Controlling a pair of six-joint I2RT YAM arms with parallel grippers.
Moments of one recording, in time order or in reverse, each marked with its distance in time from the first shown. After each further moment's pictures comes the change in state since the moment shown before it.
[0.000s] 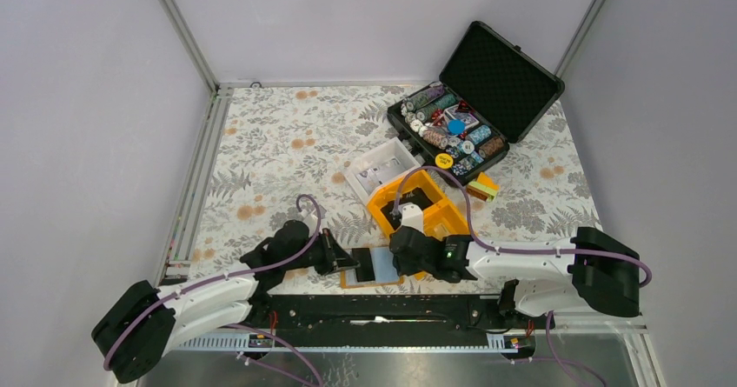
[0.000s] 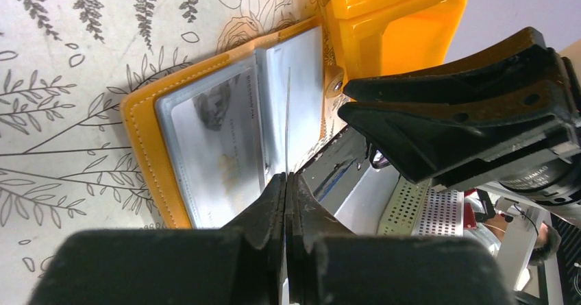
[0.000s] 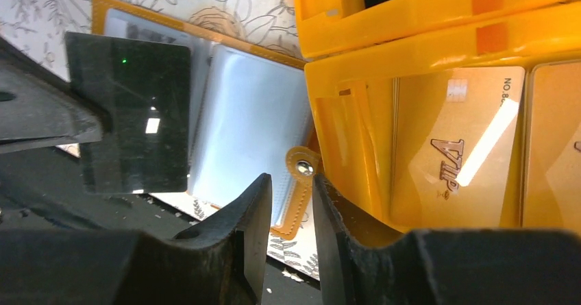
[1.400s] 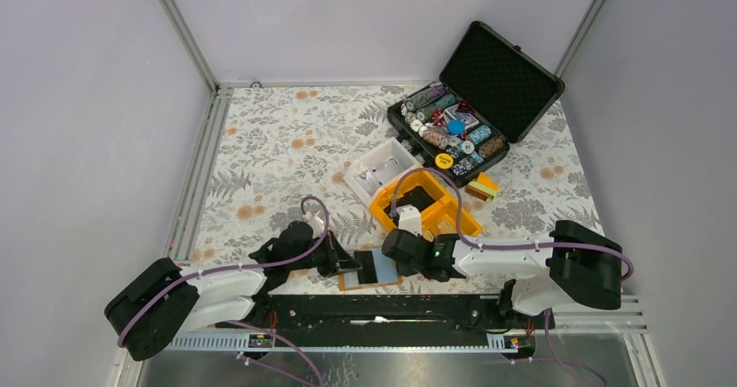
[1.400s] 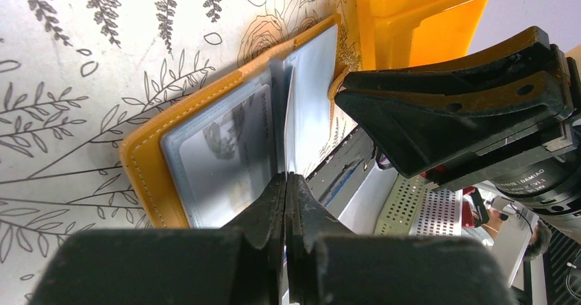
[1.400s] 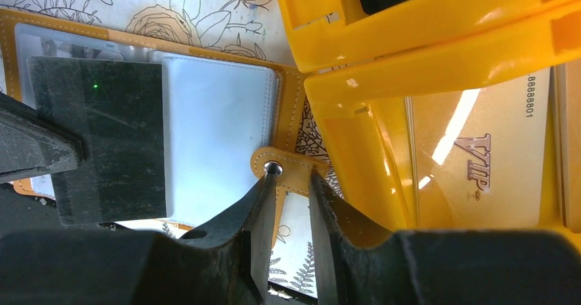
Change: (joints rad) left arm 0.000 0.175 -0.032 0.197 0.029 -0.027; right arm 0.008 0.109 0.036 -0.057 0.060 0.064
